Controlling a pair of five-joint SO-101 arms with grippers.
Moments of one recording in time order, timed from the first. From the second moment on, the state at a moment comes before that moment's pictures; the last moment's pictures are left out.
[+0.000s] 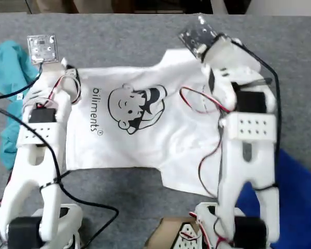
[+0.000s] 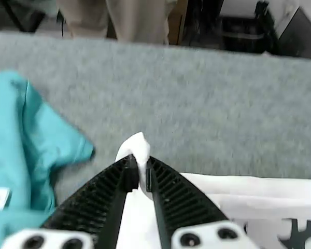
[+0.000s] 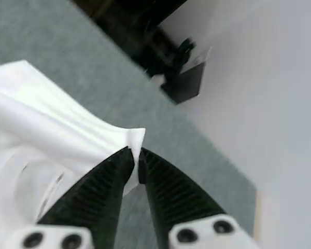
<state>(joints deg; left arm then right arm) -6.9 -27.3 39.3 25.1 -7.1 -0.5 -25.7 16.7 49.2 40.8</state>
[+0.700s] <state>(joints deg) -4.8 -42.5 57.1 48.8 -7.1 0.5 -66.8 45.8 84.8 44.2</state>
